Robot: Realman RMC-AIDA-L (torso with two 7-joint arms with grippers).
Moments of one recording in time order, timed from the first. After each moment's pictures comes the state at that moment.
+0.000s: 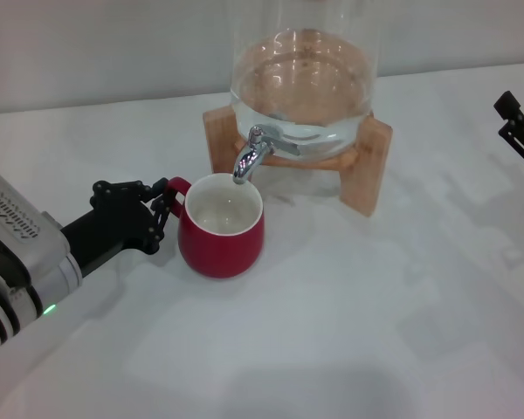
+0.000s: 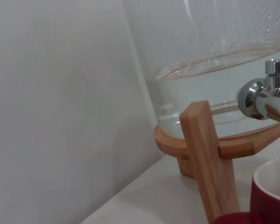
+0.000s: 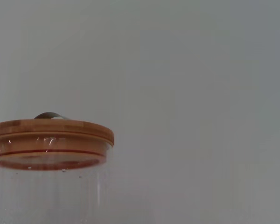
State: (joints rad) left arm -0.69 -2.10 1.22 0.03 0.97 1.01 -0.33; right arm 0.26 2.01 -1.62 -0.17 0.00 -1.54 0.42
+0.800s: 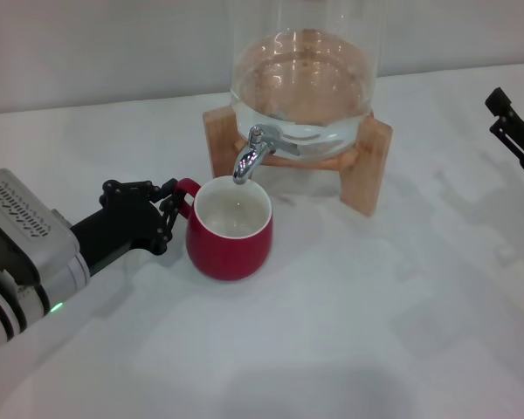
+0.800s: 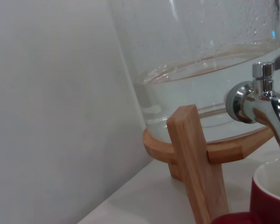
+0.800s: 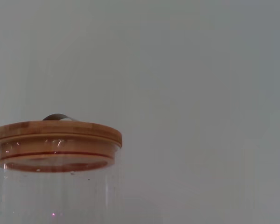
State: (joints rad) left arm -0.71 -2.10 1.24 0.03 0.97 1.01 -0.34; right arm 0.27 2.01 -1.64 -0.18 0.00 -1.54 0.42
